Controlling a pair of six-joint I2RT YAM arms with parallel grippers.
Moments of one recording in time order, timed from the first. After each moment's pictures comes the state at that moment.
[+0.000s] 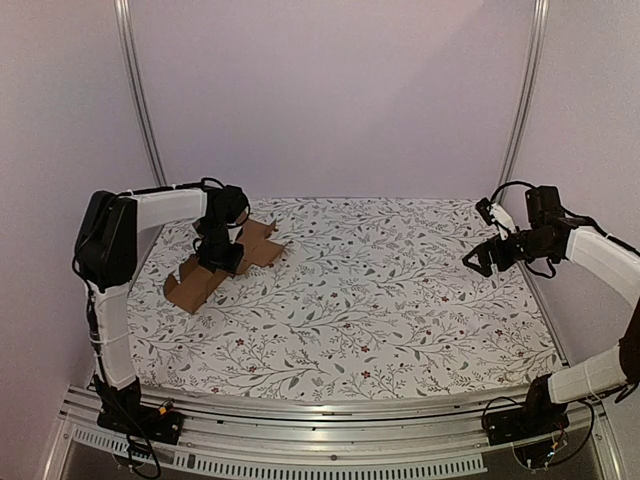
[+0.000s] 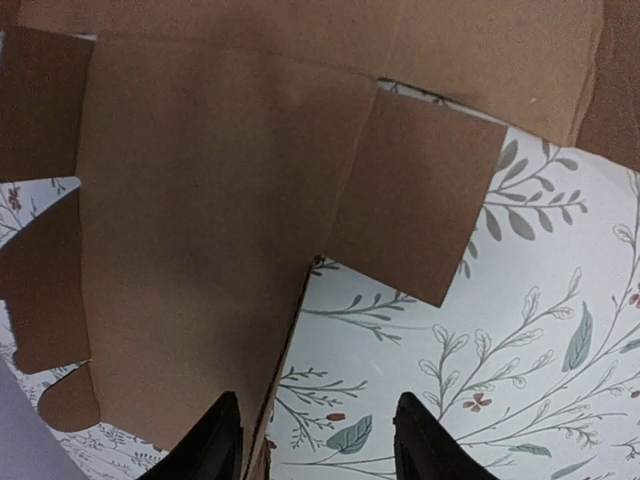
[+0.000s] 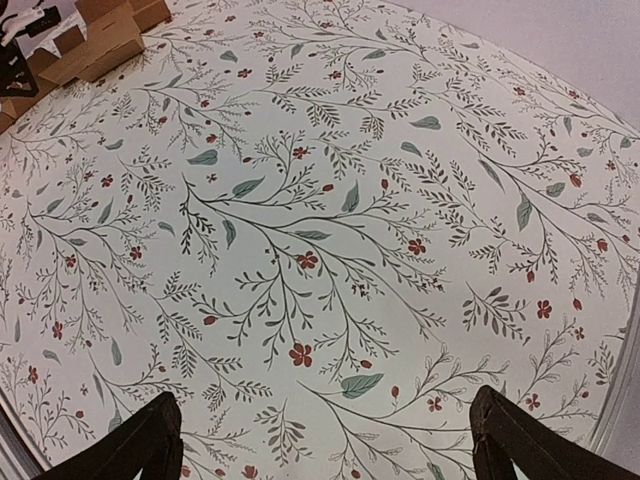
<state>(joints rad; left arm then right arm) -0.38 2.08 1.61 -0.99 -0.19 -0.16 0.03 1.28 0.94 -0.52 -0.43 -0.35</state>
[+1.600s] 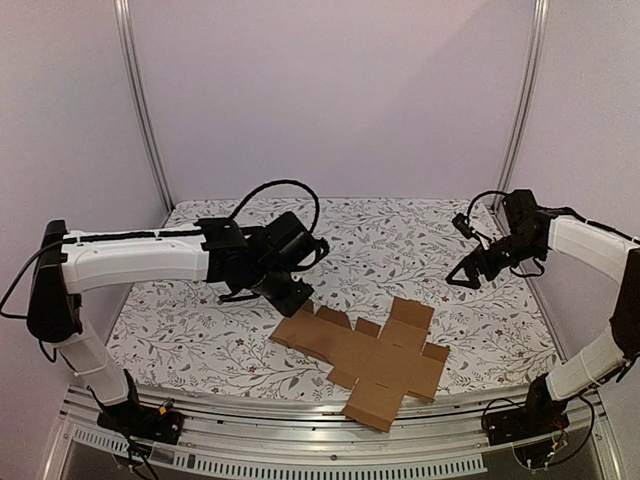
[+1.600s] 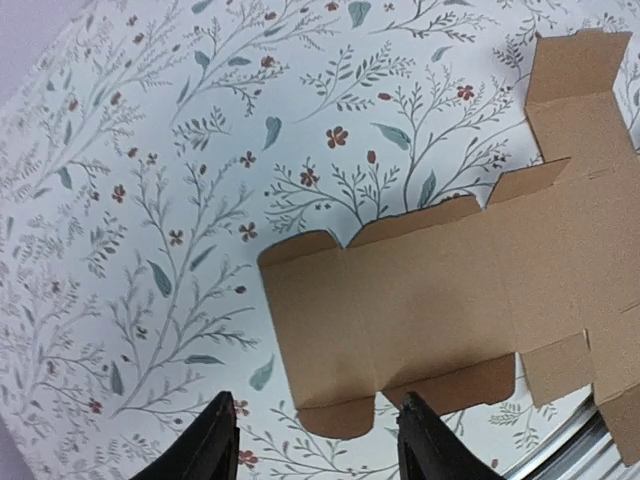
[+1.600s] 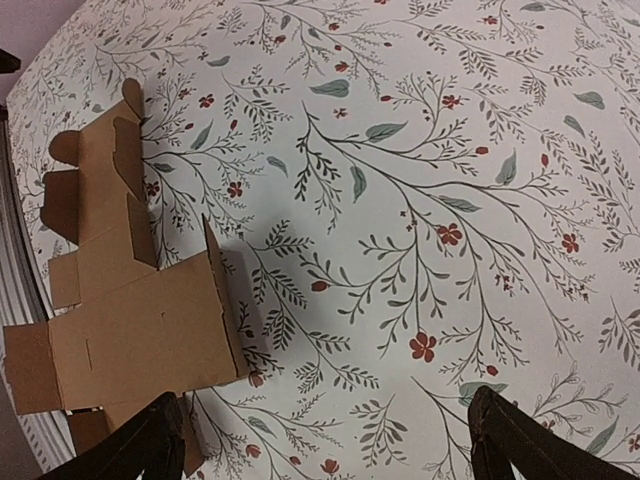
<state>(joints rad) -1.04 1.68 1.35 -0.74 -0.35 -0.11 0.10 1.42 1.02 -0.68 -0.57 -0.45</state>
